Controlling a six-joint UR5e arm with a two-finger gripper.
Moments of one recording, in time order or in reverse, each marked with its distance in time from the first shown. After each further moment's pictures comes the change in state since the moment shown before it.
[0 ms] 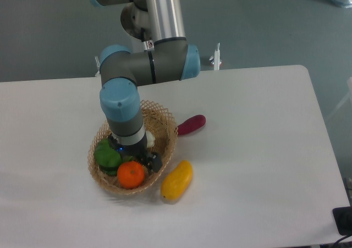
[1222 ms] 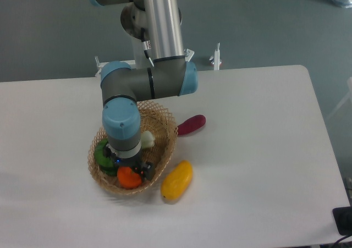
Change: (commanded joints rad) arm -0.009 -0.064 0.022 0.008 -0.055 -0.026
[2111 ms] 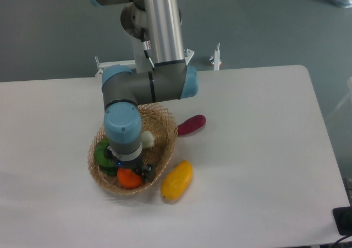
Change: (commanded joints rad) arm 0.000 -0.012 -0.005 0.000 0.002 -0.008
